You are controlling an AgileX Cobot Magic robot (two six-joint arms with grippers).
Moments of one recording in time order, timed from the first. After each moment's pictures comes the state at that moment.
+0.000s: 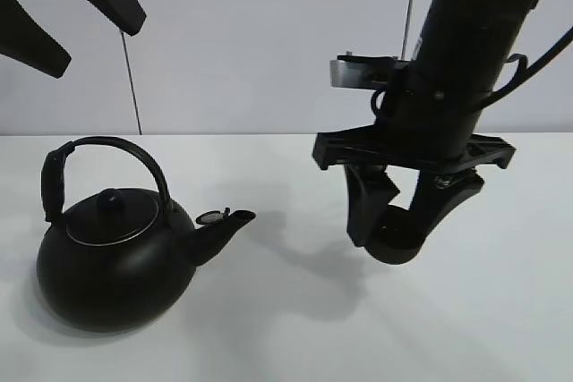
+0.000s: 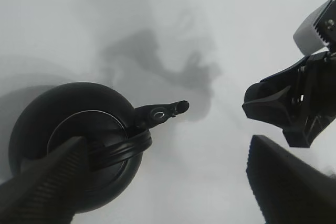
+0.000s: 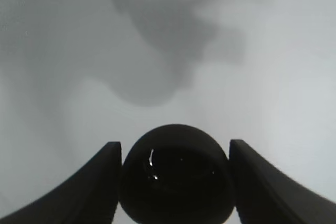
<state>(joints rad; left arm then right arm) -0.24 1.50 -1.20 -0.62 0.94 0.29 0.45 1.82 -1.19 0.16 0.89 0.03</state>
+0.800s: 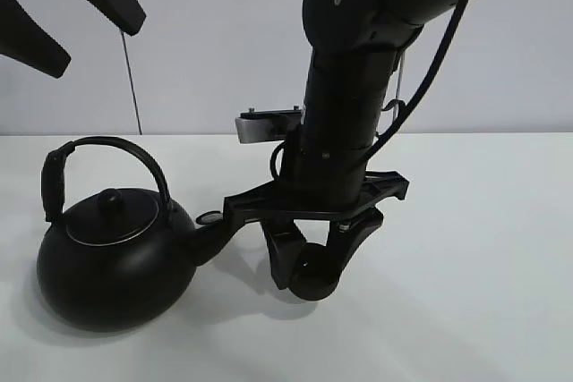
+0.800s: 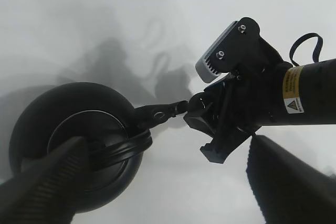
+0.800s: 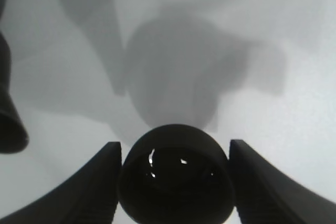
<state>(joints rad) -0.24 1.50 -1.20 -0.62 0.94 0.29 0.61 2.06 -1.38 0.10 0.85 0.08</state>
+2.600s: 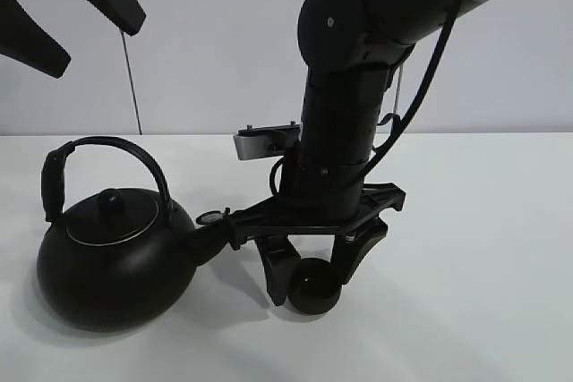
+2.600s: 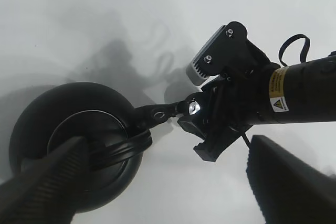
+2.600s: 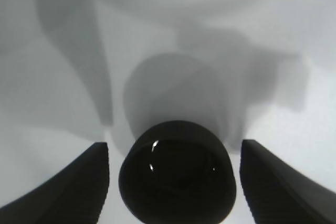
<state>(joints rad) -0.24 1.50 -1.20 -0.62 0.94 0.29 0.61 2.10 -1.38 0.09 0.84 0.06</state>
